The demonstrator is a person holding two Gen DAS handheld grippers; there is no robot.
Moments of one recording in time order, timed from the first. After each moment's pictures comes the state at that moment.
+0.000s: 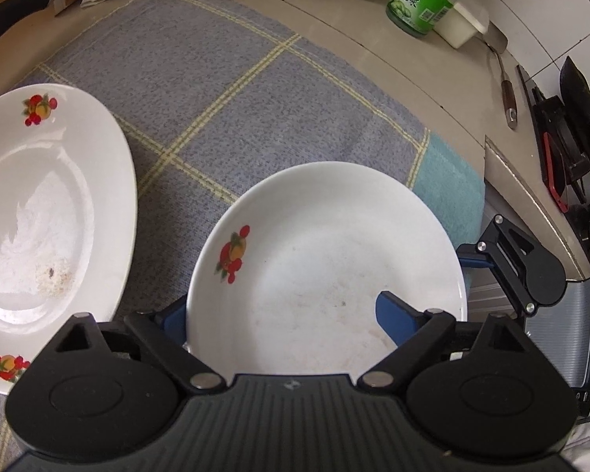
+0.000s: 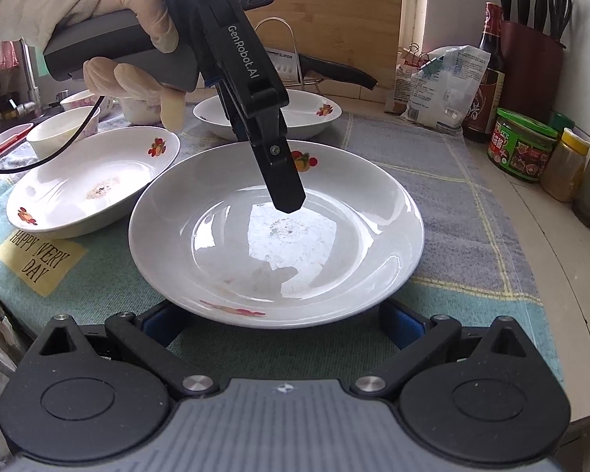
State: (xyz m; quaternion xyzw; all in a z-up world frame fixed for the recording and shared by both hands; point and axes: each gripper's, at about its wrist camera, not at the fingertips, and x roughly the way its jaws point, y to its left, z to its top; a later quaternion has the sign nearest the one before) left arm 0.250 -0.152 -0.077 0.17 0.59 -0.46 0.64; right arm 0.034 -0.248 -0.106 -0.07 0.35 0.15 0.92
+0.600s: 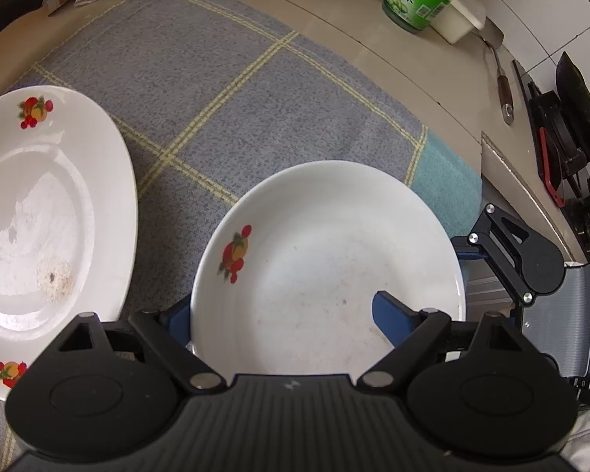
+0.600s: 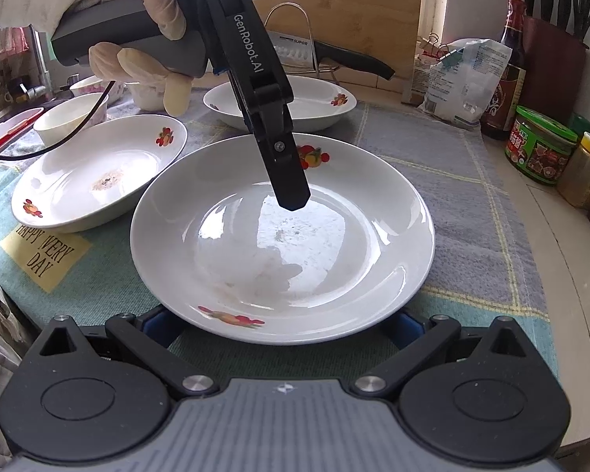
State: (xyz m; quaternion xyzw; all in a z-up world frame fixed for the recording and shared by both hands) left arm 0.251 -0.154 -0.077 0.18 0.59 -0.46 0.63; right arm 0.050 -0.248 -0.102 -0.09 0.38 0.18 0.90
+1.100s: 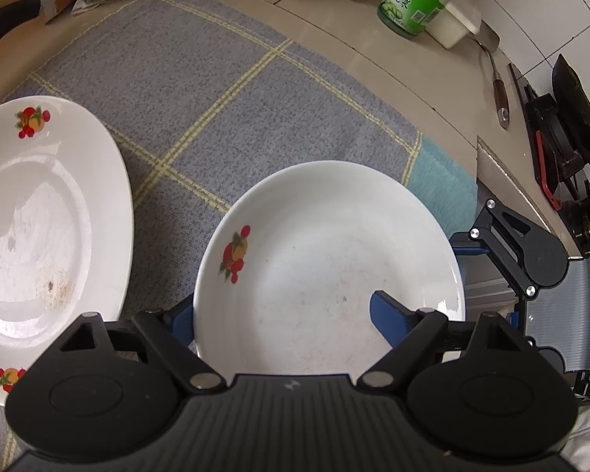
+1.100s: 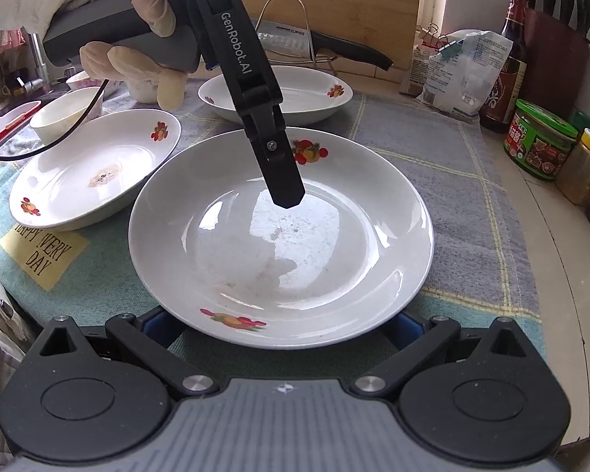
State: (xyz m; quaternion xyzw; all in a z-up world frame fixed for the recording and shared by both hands) left arm 0.250 -0.155 -0.072 0.18 0.59 -0.47 0.64; right arm 0.054 -0.252 -0.096 -0.09 0.40 0.17 0.90
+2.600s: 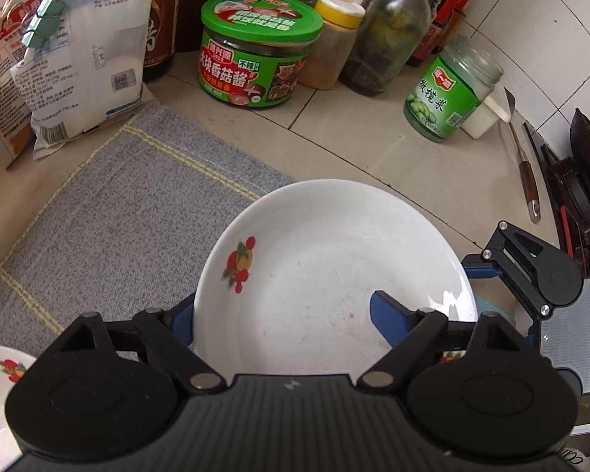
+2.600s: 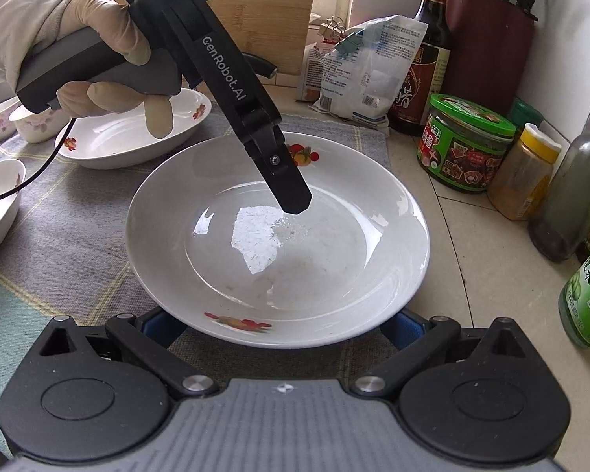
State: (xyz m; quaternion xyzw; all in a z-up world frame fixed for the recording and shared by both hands) left arm 0.332 -0.248 -0.080 0.16 0.51 -0.49 0.68; right arm 0.137 -0.333 -0.096 -0.09 0.39 0.10 0.91
